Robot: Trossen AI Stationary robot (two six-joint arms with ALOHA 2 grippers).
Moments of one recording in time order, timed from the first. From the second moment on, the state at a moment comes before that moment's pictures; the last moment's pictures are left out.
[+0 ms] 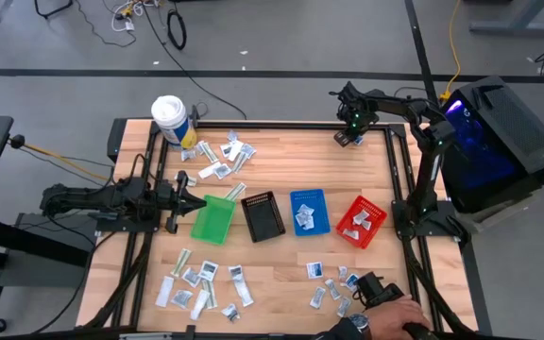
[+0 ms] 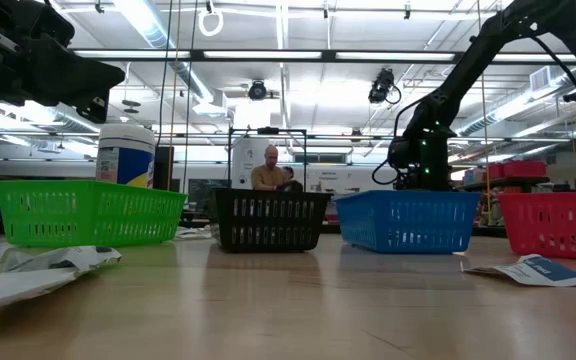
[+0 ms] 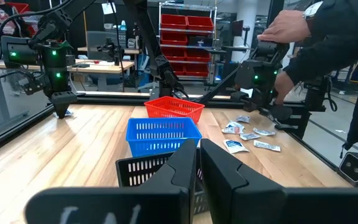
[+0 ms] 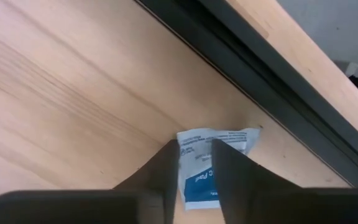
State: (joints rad) left arm -0.04 0.01 0.01 0.05 0.00 -0.07; right arm -1.05 1.97 1.28 -0.80 0.05 -0.17
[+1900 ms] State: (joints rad) left arm -0.04 0.01 0.01 0.05 0.00 -0.07; right arm -0.74 1.57 1.28 -1.00 -0.02 -0.19
